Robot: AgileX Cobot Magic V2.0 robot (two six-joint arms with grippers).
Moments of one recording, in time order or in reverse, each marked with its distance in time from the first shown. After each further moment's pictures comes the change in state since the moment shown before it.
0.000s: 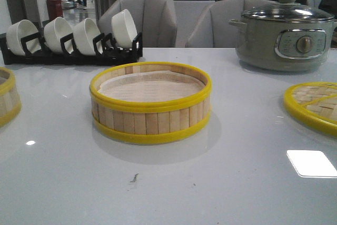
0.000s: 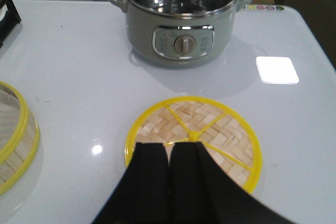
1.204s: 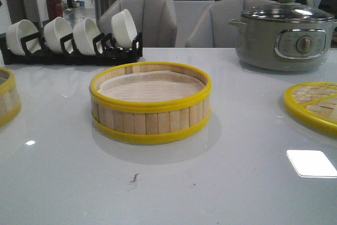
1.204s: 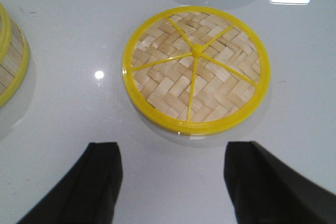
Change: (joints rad) left arm 0.000 0.395 -0.002 -0.007 0.003 0.000; right arm 0.000 0.027 0.000 0.000 0.230 0.002
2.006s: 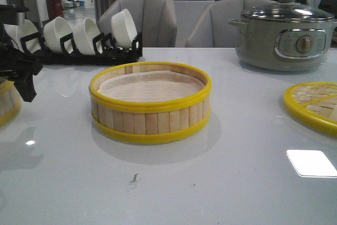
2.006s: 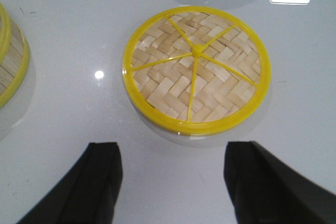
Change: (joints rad) left arm 0.000 0.354 -0.089 0.000 -0.172 0.000; right arm 0.000 0.000 0.000 0.000 0.002 0.000
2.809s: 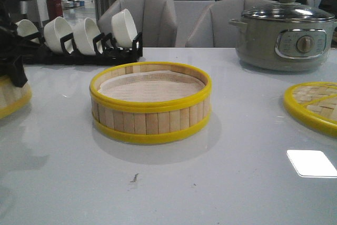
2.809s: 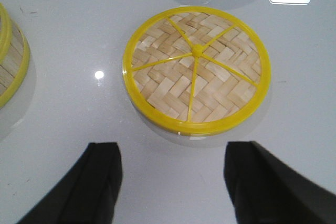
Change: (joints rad) left arm -0.032 0.002 -0.144 -0.019 0.134 -0.009; right arm 0.000 0.000 0.000 0.000 0.000 0.000
